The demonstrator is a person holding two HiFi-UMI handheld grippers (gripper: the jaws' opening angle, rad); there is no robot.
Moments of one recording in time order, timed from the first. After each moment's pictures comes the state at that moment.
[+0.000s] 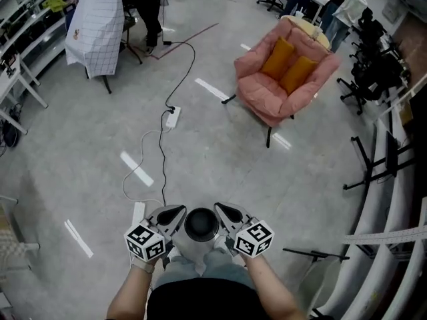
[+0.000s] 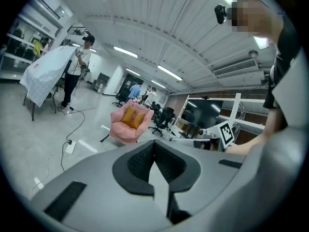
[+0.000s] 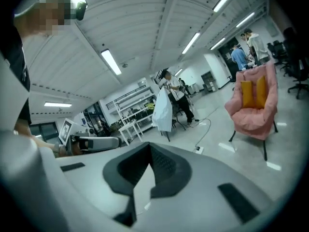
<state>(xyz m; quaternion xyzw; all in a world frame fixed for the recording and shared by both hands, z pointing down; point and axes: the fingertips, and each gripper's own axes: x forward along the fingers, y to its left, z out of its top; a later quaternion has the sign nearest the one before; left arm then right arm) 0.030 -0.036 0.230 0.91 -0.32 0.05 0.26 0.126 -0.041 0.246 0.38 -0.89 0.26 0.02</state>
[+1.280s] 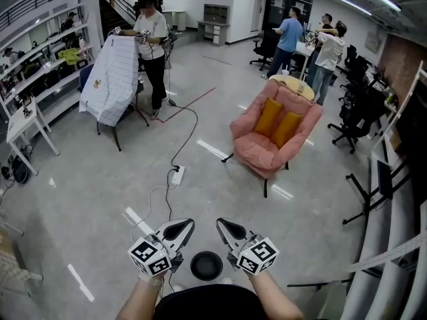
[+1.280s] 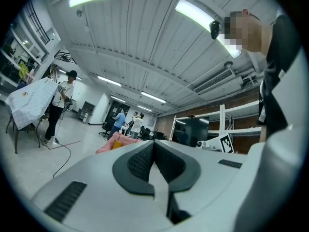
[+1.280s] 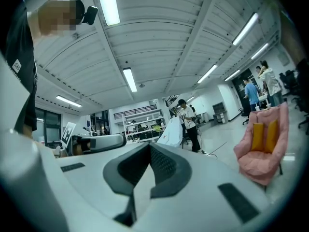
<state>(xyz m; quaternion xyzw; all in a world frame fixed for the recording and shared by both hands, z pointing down) 0.033 -0.054 0.050 0.95 -0.29 -0.08 0.12 0.114 -0.056 0.069 0.38 -0.92 0.10 -0.05</state>
